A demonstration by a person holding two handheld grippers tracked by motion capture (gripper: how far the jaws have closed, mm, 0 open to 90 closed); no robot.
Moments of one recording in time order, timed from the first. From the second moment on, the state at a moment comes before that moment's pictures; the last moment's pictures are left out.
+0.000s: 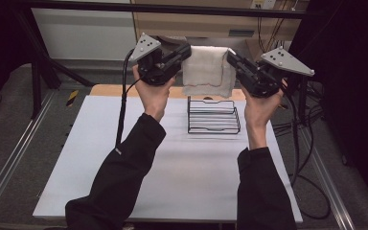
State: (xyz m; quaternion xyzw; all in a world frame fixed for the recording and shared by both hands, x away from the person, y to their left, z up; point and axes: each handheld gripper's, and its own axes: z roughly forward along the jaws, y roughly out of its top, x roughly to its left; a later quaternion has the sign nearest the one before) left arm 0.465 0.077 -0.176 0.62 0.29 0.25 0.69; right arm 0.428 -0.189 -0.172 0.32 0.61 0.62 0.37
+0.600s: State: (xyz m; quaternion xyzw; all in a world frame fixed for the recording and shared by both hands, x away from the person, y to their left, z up) left arm 0.478 0.064 -0.155 0.61 0.29 0.27 0.69; right arm 0.449 -0.197 -0.149 0.33 0.60 0.62 0.38
